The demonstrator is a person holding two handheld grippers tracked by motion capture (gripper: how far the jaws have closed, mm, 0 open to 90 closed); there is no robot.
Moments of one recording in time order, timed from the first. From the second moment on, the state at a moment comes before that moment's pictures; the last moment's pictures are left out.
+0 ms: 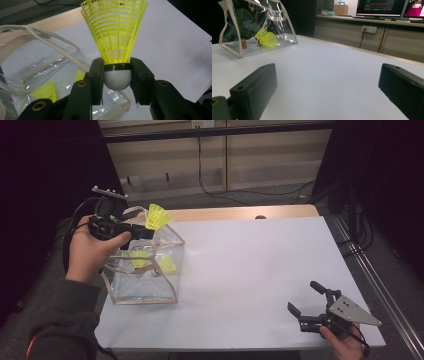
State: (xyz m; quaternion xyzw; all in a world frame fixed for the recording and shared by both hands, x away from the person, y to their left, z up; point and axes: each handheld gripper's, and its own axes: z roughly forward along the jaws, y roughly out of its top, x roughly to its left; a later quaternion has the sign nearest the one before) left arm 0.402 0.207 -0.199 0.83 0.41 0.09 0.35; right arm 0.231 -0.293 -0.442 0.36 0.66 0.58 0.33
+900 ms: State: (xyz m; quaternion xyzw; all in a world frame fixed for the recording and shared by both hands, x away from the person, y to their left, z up) left arm 0.402 0.232 -0.204 0.82 0.43 0.11 0.35; right arm 0.232 -0.293 -0.443 0.36 0.66 0.58 0.33
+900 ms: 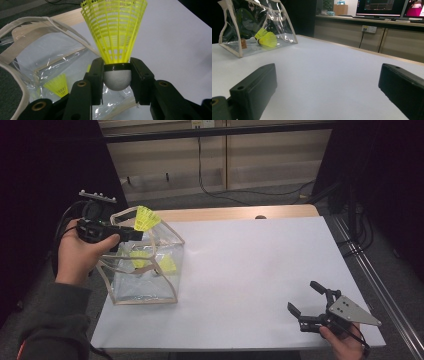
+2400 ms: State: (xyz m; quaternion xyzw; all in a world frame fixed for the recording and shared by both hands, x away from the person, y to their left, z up) left arm 0.404 0.260 -0.219 0.82 0.45 0.12 0.33; right arm 0.232 -0.293 -0.442 0.36 0.66 0.58 0.33
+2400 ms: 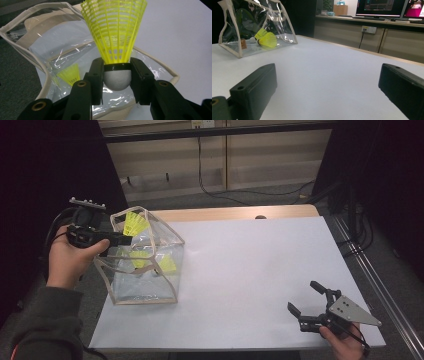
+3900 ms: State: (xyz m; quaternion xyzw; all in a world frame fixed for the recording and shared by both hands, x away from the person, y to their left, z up) left arm 0.407 0.268 -0.243 0.82 0.47 0.11 0.32; right arm 0.232 -0.293 -0.442 0.36 0.66 0.58 0.33
